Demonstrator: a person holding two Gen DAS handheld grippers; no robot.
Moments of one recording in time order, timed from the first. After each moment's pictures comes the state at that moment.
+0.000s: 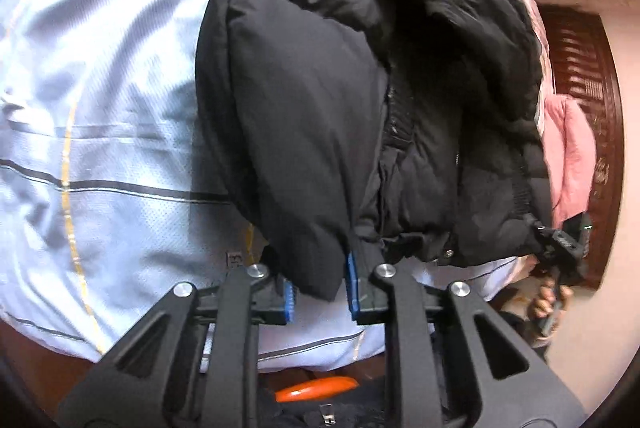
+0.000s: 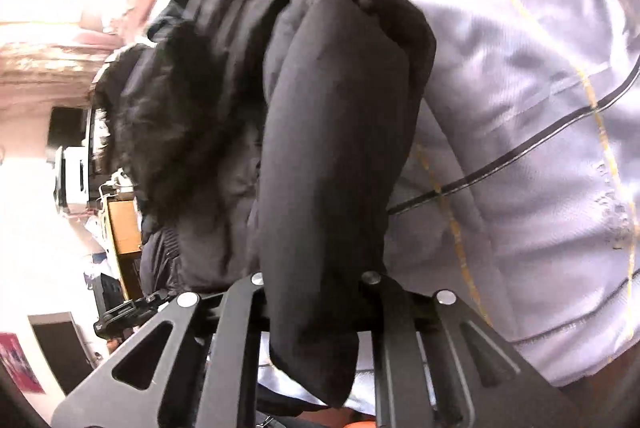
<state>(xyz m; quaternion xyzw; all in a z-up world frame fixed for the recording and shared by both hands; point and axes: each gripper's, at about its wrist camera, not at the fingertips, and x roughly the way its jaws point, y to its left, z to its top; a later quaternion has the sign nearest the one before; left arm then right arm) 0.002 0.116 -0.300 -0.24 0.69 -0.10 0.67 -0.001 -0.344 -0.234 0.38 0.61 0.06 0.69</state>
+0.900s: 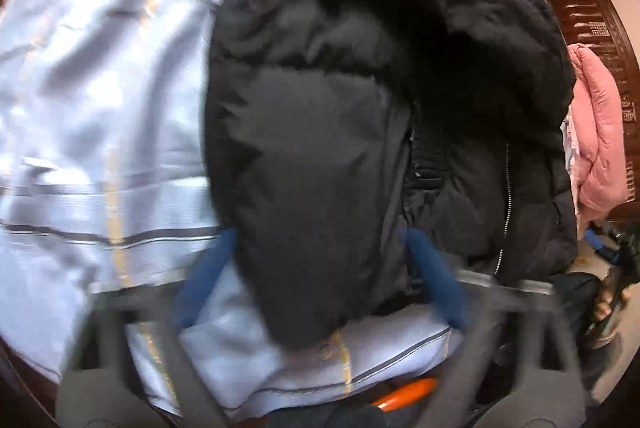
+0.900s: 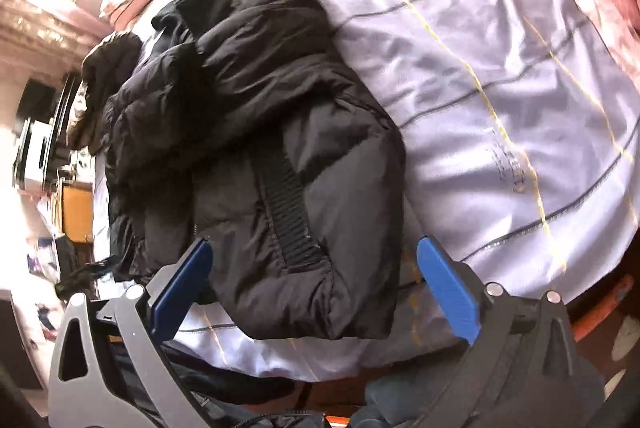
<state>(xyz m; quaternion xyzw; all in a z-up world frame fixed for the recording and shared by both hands) 0.065 0.169 -0.350 -0.13 0.69 -0.12 0.70 -0.086 -0.363 -0.198 0.28 0.59 -0.01 0.75</state>
